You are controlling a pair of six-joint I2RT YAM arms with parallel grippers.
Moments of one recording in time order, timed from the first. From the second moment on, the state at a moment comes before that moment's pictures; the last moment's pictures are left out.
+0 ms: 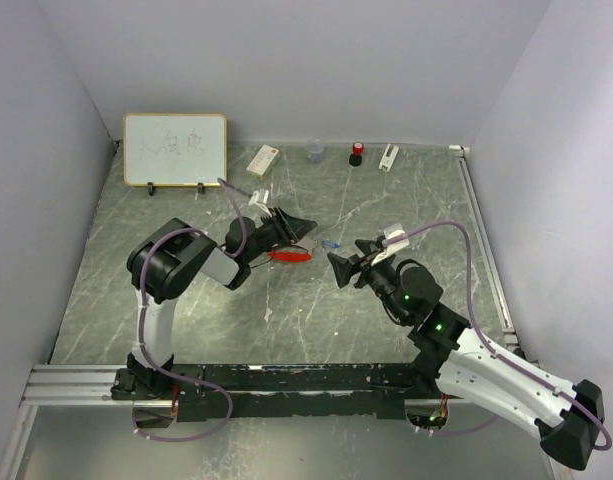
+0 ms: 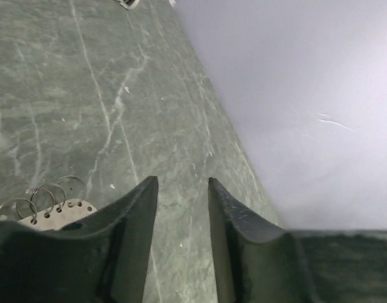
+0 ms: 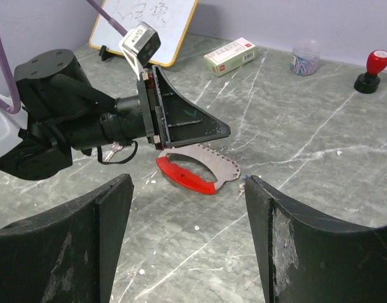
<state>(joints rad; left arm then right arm) -0.62 2.06 0.78 1.31 0.25 -0.91 0.86 0.63 0.43 0.19 0.30 0.12</state>
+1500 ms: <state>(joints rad) -0.54 0.85 0.50 0.29 -0.22 -0.68 0.86 1.58 0.91 0.23 0.09 0.23</state>
